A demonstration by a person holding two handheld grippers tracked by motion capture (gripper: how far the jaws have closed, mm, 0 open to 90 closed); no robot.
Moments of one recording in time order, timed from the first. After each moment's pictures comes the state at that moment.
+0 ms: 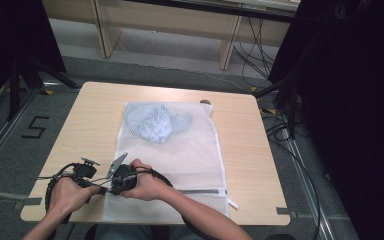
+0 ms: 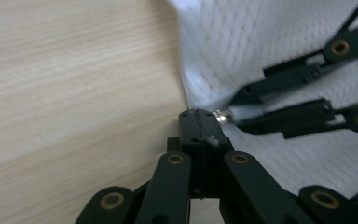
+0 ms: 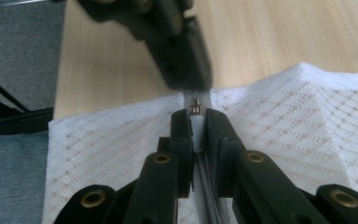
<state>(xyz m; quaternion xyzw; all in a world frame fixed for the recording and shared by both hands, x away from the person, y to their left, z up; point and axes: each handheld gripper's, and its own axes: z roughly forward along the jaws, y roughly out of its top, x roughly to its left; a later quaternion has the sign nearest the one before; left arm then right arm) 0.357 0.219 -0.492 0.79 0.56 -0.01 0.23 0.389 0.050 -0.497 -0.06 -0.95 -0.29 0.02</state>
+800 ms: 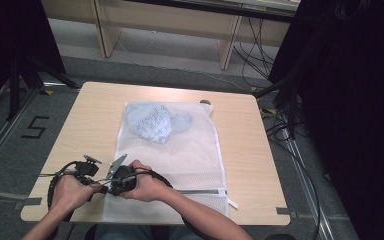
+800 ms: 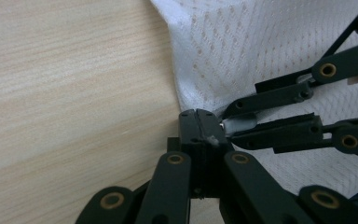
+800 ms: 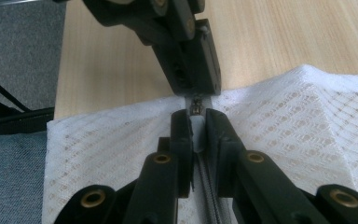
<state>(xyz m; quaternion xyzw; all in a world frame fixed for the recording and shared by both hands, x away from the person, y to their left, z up) 0.362 0.212 -0.488 0.80 0.56 -0.02 0.22 0.387 0.052 -0.498 -0.06 -0.95 -0.29 0.02</state>
